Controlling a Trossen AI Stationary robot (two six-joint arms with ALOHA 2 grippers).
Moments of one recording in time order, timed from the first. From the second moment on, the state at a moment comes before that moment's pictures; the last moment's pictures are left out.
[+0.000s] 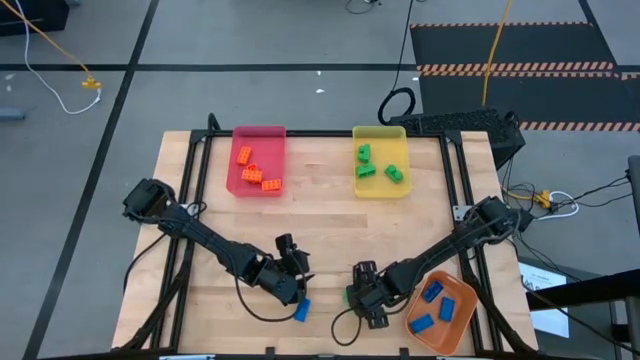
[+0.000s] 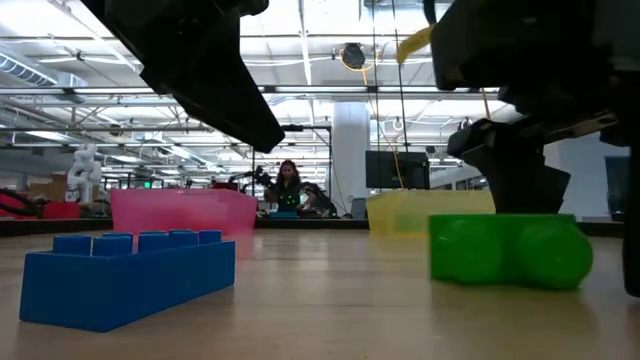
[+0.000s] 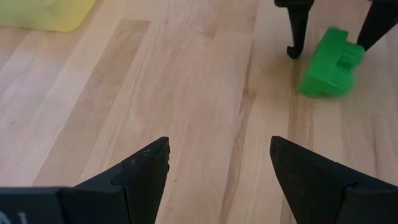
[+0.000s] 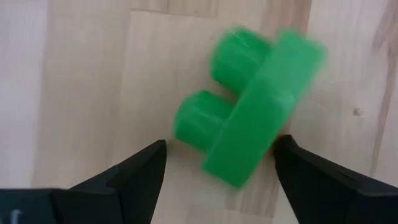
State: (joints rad) left arm -0.50 1.76 1.07 -0.23 -0.55 -0.49; right arm 0.54 1.93 1.16 -0.55 0.04 0.42
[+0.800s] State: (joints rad) left arm -0.50 1.76 1.07 -0.23 -0.55 -0.51; right arm 0.51 1.94 1.16 -0.58 0.12 0.47
